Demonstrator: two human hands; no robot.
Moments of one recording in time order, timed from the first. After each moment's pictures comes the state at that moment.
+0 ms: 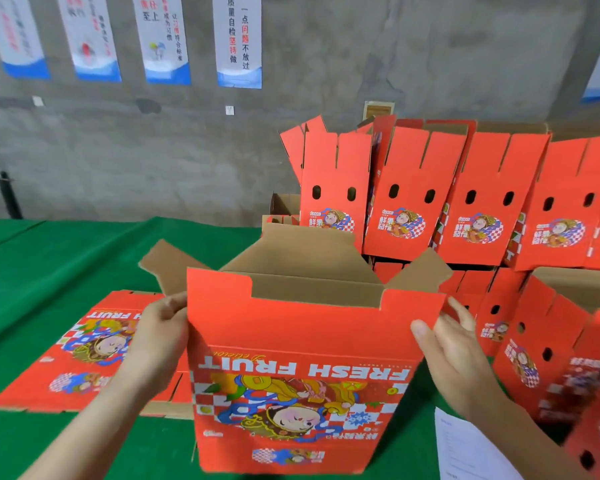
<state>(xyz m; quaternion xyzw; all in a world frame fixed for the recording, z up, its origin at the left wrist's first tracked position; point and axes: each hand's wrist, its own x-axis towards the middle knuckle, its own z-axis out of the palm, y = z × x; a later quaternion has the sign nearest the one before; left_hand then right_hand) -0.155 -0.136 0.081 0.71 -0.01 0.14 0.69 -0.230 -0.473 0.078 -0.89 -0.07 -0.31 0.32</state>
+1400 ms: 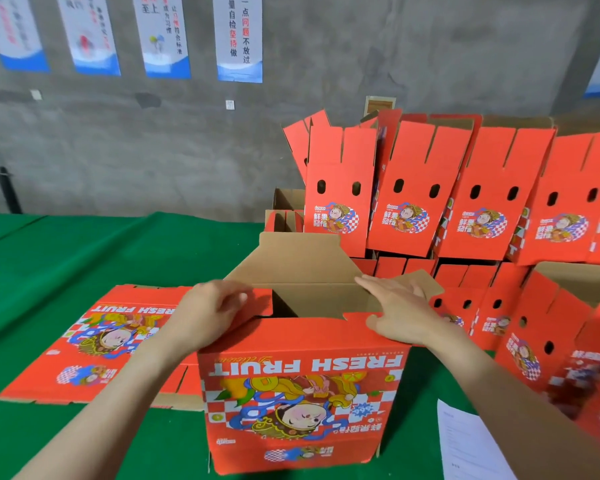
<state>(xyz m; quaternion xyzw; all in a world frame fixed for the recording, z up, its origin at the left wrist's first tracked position) -0.133 -0.139 0.094 0.93 -0.20 0.17 0.27 -0.151 -0.453 0.098 -0.99 -0.05 -0.03 0.09</state>
